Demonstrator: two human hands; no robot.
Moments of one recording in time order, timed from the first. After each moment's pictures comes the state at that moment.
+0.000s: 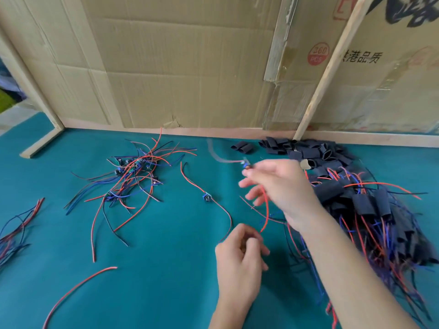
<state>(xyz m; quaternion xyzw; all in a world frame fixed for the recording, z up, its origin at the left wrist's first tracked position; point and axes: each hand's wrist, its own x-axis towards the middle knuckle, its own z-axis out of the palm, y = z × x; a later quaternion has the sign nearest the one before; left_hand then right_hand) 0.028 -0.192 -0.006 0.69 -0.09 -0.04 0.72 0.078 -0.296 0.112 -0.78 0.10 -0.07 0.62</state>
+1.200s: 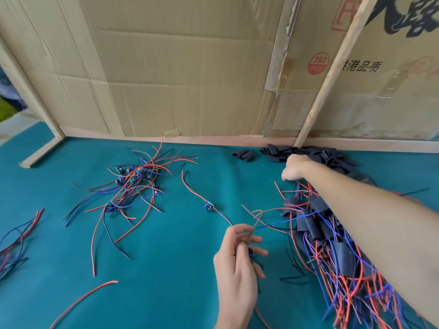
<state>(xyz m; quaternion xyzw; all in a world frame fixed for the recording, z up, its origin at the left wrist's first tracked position) 0.033 -0.183 -0.001 0.61 -0.04 0.01 0.79 0.220 -0.418 0.078 -0.96 0.23 0.13 0.05</state>
